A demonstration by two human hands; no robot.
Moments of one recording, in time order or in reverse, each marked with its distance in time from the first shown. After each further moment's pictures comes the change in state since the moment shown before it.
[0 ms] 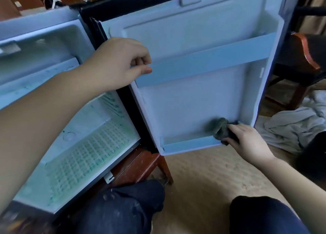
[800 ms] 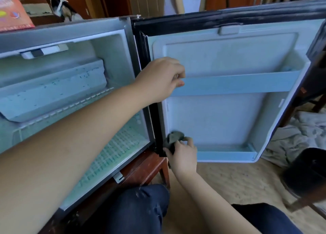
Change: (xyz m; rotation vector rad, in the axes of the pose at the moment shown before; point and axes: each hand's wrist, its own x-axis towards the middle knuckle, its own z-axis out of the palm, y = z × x) left_hand -0.017 -0.006 0.011 -0.144 0.095 -0.051; right_hand 0.009 -0.225 0.071 0.156 -0.007 0.250
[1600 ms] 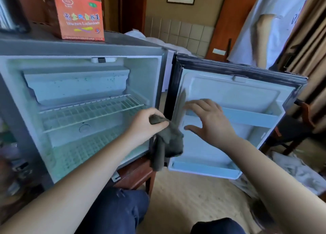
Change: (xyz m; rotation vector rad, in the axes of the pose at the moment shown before) left_hand -0.123 0.011 -0.021 -0.737 0.143 -0.745; right_hand 0.052 -0.064 -0.185 -0.378 0.156 -0.818
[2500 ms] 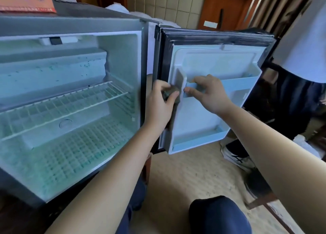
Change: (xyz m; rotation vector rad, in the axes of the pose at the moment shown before) left_hand 0.066 -0.005 0.089 -0.115 0.335 0.192; right_hand 0.032 0.069 0.032 0.281 0.064 0.246
